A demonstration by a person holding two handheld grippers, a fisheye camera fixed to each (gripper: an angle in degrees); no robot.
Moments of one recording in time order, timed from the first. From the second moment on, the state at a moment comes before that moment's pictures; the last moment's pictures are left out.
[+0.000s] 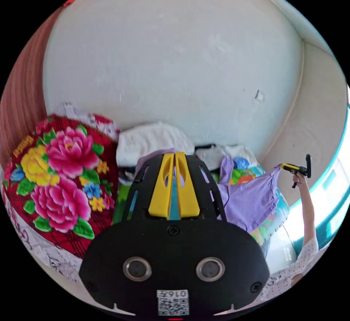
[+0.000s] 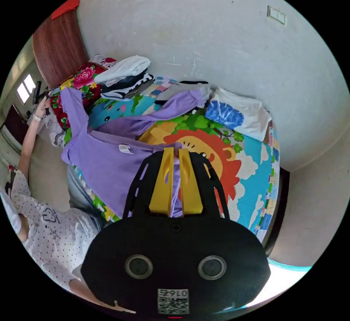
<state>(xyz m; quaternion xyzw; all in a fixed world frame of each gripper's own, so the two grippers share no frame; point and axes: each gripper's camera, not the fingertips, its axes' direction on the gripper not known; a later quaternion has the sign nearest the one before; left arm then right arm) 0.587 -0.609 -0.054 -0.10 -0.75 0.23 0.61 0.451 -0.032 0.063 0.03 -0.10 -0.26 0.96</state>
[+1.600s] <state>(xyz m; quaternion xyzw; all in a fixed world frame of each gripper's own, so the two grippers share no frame) 0.320 -0.214 0.073 -0.36 -0.37 0.24 0.82 0.298 0.467 0.168 0.22 -0.33 -0.40 0.82</state>
